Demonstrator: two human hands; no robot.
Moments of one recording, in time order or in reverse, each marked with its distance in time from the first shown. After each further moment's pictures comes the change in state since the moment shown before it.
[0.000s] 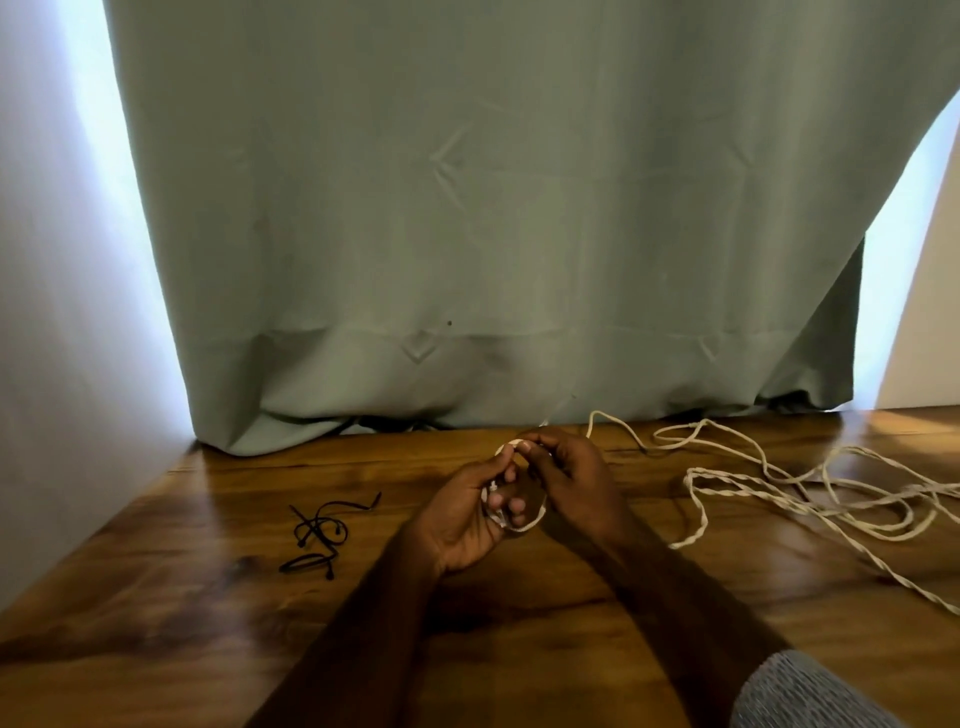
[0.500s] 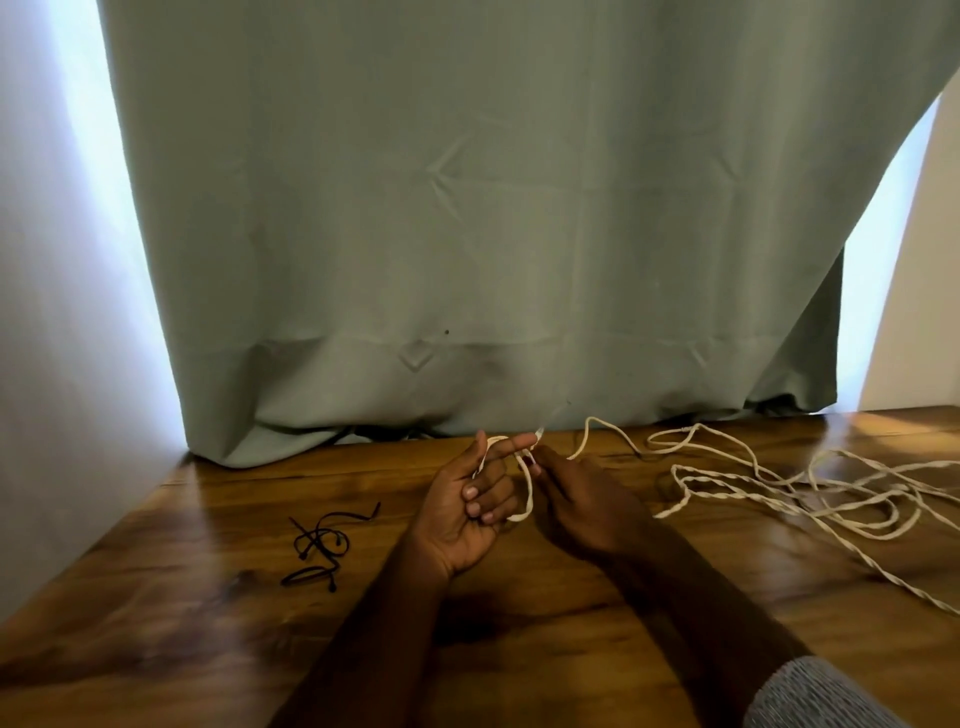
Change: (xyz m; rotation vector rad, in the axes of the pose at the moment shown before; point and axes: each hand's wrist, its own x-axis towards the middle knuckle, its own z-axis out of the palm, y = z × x) left_hand -0.002 0.009 0.005 -0.252 -0.059 0.119; right_hand -0.010 -0.001 -0.023 -0.610 -0.222 -0.038
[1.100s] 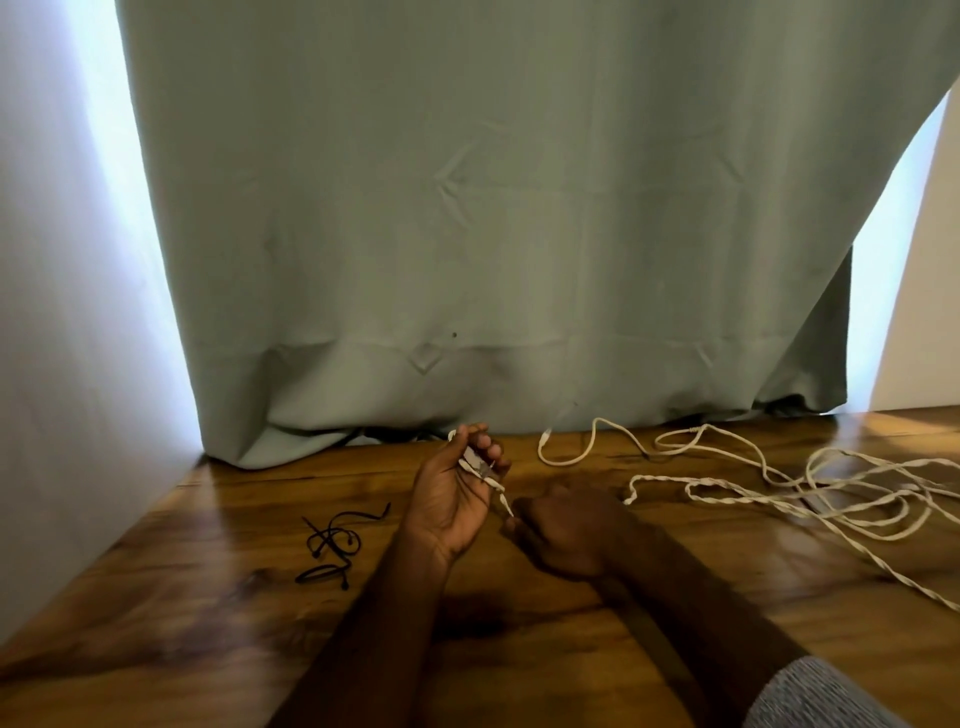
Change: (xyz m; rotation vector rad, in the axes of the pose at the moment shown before) left_hand 0.002 0.016 -0.001 -0.073 0.146 0.231; right_hand -0.002 -0.032 -0.004 -0.434 -0.299 -0.189
